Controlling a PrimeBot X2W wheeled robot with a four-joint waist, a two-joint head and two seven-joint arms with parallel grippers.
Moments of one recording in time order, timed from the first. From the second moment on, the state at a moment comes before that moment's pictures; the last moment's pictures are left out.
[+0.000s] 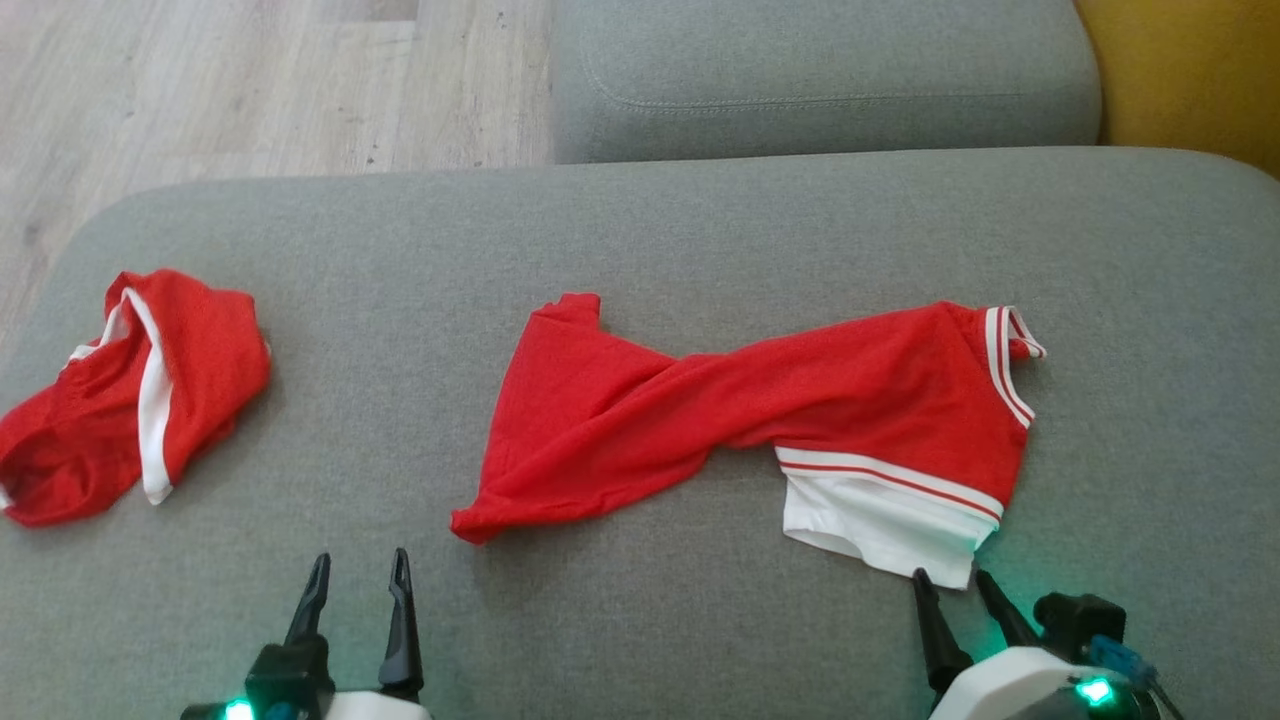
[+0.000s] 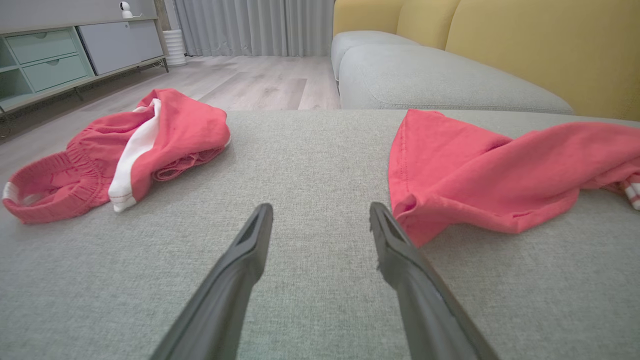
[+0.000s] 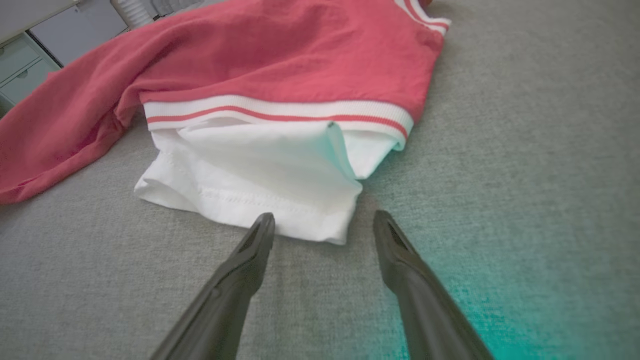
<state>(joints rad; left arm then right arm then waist) 0.03 0.05 -0.11 0.43 -0.12 0.02 -0.26 -0.10 -0.05 0.12 0.81 0.28 0.13 -0.25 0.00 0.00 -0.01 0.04</state>
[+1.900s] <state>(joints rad) 0.00 0.05 -0.17 0.42 -0.19 -0.01 -0.26 -0.09 -0.05 0.02 0.80 0.26 0.13 -0.26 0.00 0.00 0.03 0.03</state>
